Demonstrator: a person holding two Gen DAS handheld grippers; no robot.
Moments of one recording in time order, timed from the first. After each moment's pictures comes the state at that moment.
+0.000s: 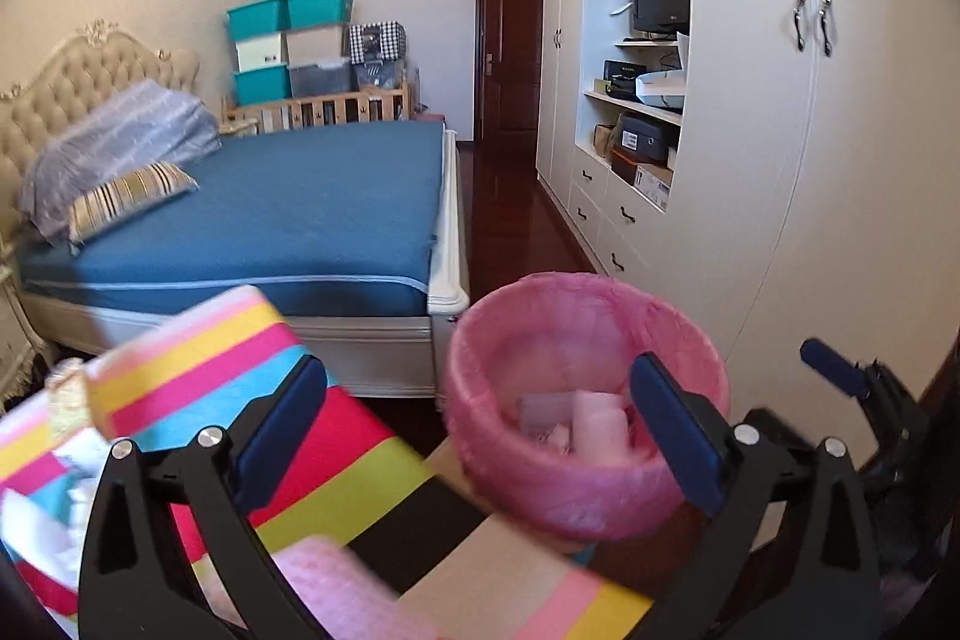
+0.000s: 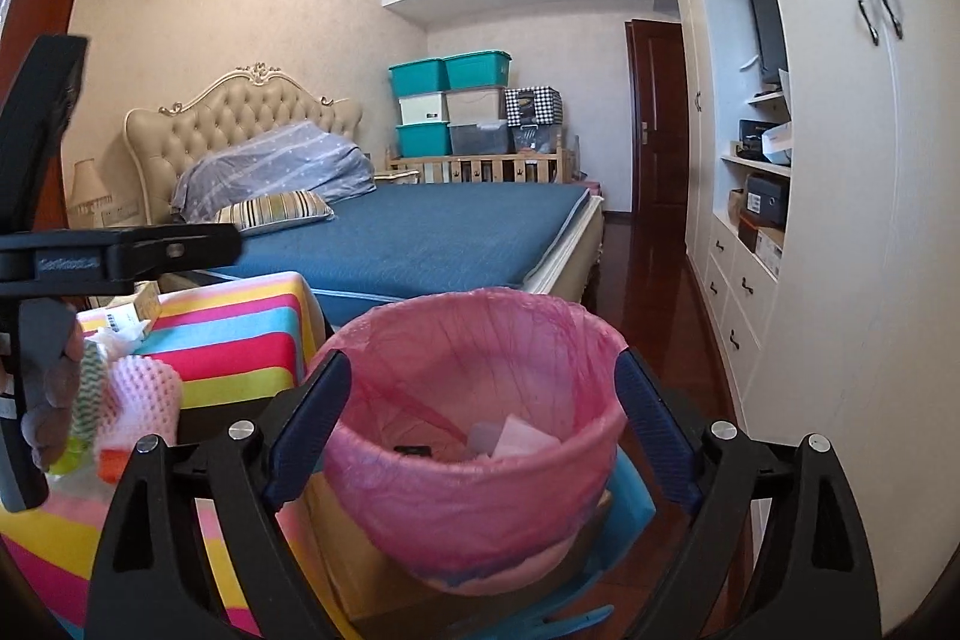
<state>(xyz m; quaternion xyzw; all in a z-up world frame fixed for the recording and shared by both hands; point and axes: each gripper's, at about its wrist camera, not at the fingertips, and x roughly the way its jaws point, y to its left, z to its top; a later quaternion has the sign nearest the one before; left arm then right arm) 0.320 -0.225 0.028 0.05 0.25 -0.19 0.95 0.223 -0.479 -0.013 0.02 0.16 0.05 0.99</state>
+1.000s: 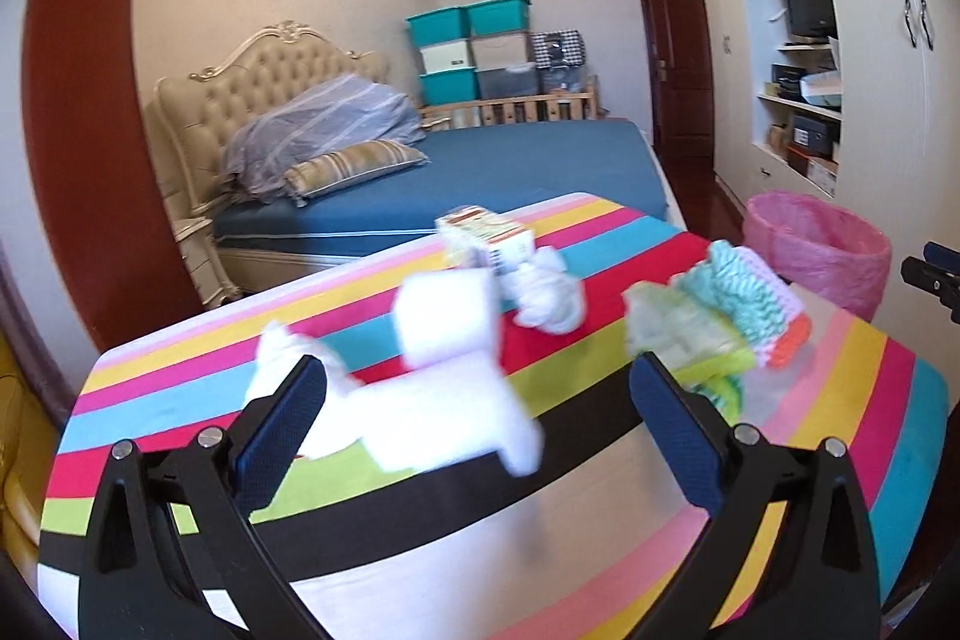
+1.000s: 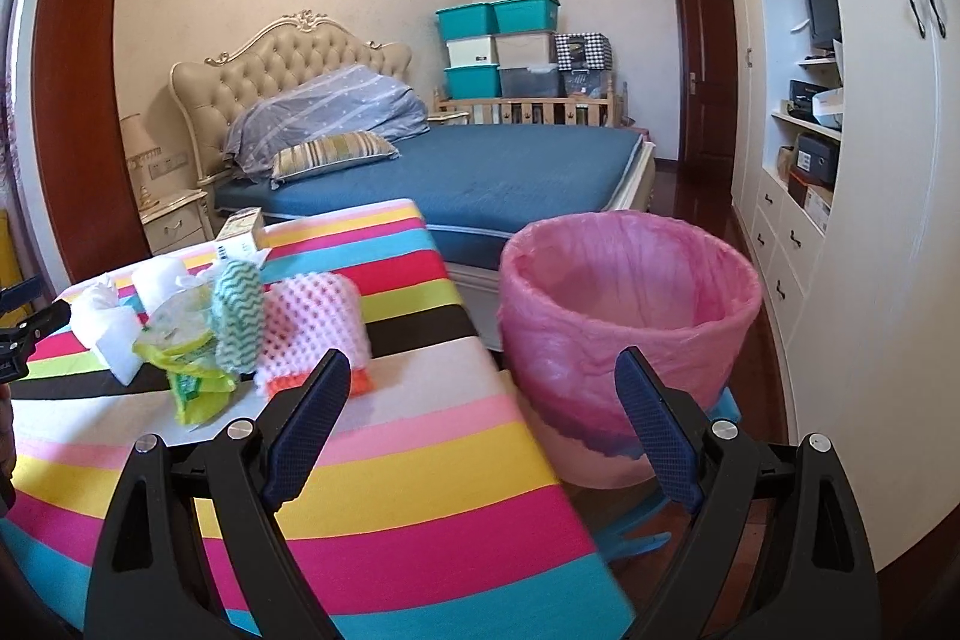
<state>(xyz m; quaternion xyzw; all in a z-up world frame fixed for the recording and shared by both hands) 0.122 0.035 -0.005 0.07 0.23 0.04 0.97 0.159 -0.370 -0.016 0.01 0.23 0.11 0.97</state>
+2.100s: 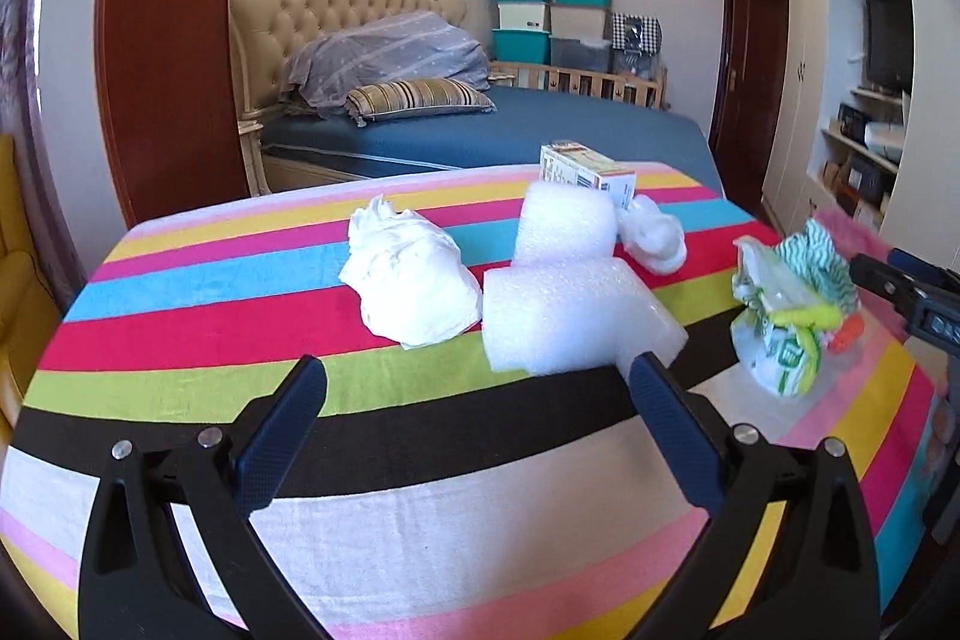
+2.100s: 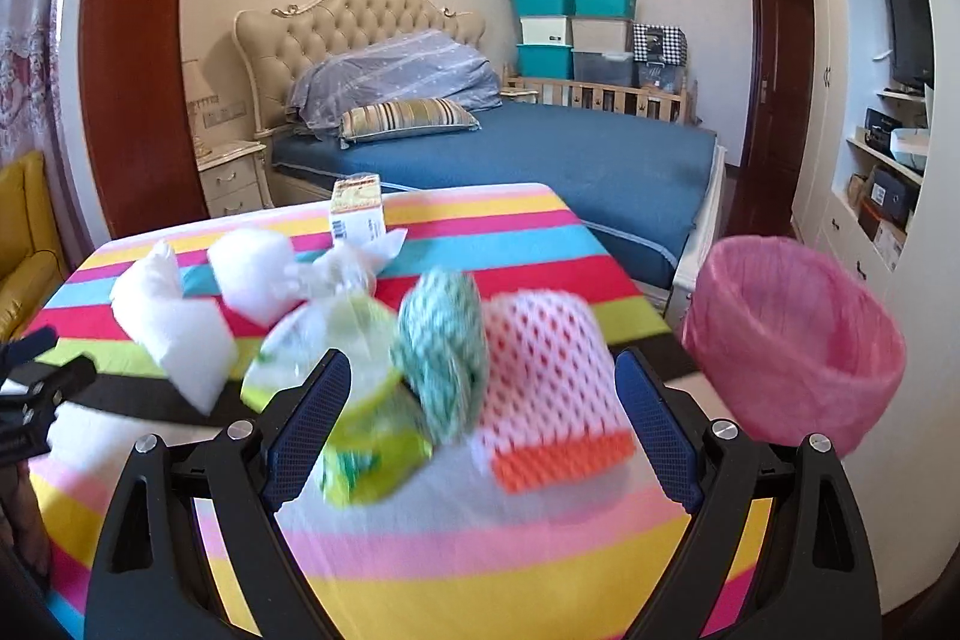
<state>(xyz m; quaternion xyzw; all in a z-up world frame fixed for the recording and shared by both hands) 0.108 0.101 -0.034 -0.04 0.27 0.09 0.96 0.190 -0.223 -0.008 -0.04 0.26 0.16 0.95</state>
